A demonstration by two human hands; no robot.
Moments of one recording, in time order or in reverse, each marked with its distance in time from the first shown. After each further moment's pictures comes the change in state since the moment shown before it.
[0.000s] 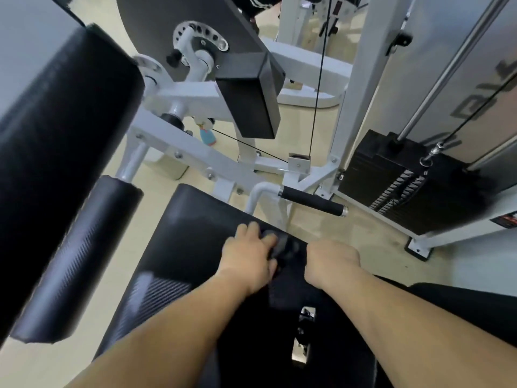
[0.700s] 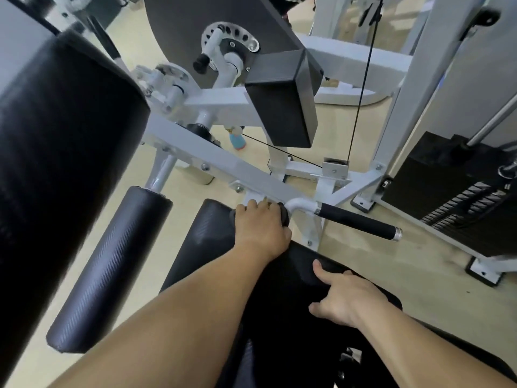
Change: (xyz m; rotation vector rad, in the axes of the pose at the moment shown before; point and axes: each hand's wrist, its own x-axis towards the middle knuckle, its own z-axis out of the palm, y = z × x) left_hand 0.099 -0.054 -0.025 0.113 0.074 -0.267; right_hand 0.063 -0.024 0.018 0.264 -0.302 -0.101
